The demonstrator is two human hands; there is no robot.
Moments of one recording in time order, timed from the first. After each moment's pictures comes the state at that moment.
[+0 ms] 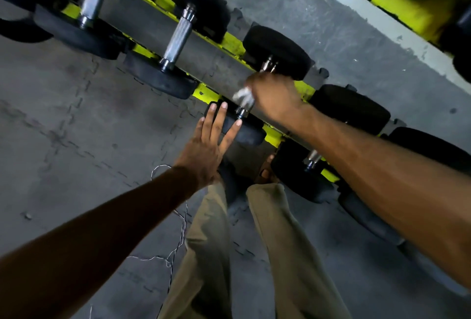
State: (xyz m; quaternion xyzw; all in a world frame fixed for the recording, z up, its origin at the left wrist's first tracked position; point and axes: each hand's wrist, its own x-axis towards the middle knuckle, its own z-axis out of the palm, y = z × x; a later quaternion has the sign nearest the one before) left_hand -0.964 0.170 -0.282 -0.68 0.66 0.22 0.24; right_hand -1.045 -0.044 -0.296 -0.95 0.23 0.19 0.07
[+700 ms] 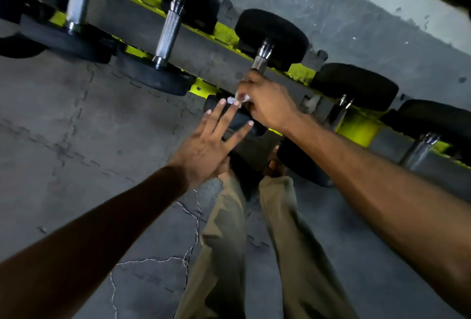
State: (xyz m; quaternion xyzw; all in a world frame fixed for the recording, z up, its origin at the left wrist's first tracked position) left_hand -0.954 0.171 -0.278 -0.63 0.74 0.18 0.13; right_hand -1.072 -0.011 -0.322 -0.91 0.27 0.08 0.31
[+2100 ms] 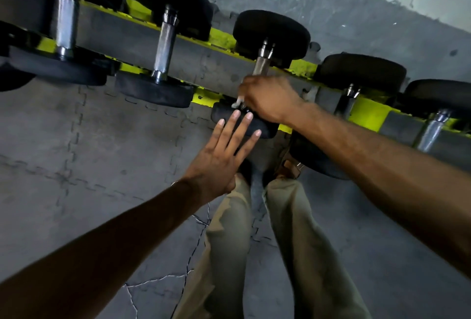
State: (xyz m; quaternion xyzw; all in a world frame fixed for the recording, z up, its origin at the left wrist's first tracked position) left_hand -0.939 0.181 -0.290 -0.56 0.79 0.15 0.19; right_hand -1.048 -0.012 -0.343 -0.95 0.24 0.13 0.14
